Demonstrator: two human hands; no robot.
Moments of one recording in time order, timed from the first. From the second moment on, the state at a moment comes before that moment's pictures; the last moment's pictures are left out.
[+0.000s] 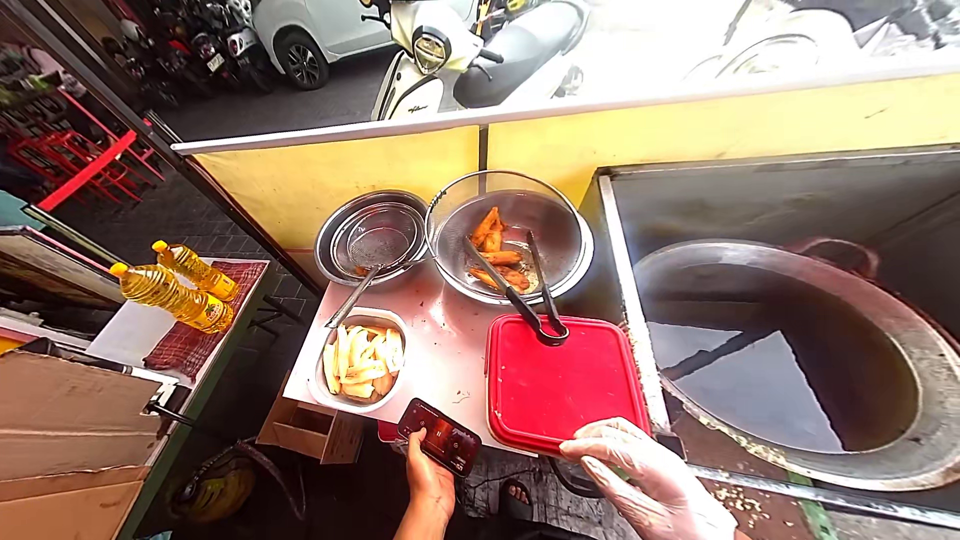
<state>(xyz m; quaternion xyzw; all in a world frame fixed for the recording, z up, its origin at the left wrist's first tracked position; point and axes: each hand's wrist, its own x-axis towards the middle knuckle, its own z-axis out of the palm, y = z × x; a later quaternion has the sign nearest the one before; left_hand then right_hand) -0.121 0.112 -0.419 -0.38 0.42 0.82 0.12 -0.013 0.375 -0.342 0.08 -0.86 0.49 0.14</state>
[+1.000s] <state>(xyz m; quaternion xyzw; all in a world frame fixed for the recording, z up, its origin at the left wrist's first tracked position) -0.162 0.105 -0.438 -0.34 0.38 0.85 0.11 0.003 0.379 -0.343 0.08 -0.87 0.47 0.14</state>
